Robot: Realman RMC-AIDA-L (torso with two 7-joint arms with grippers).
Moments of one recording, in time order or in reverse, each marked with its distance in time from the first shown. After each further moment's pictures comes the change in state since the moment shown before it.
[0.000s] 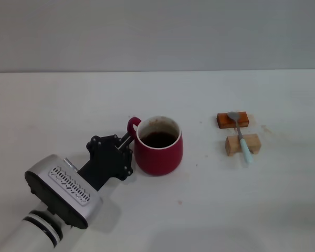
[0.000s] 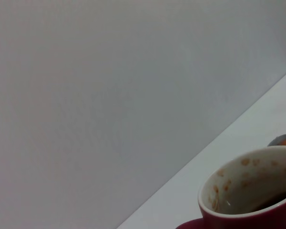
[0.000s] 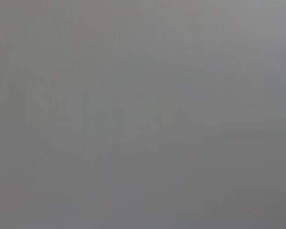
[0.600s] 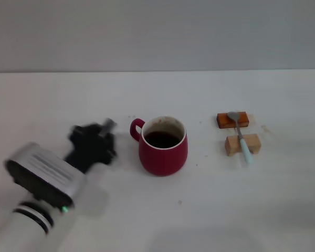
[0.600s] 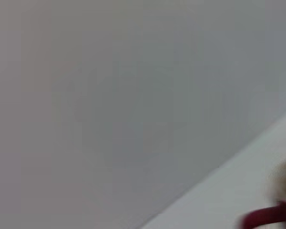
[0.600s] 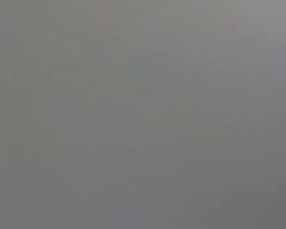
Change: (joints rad) left arm 0.010 0.000 -0.101 -0.005 -0.066 0.001 -0.029; right arm 0.002 0.004 -0.009 0.000 -0.005 0.009 0.000
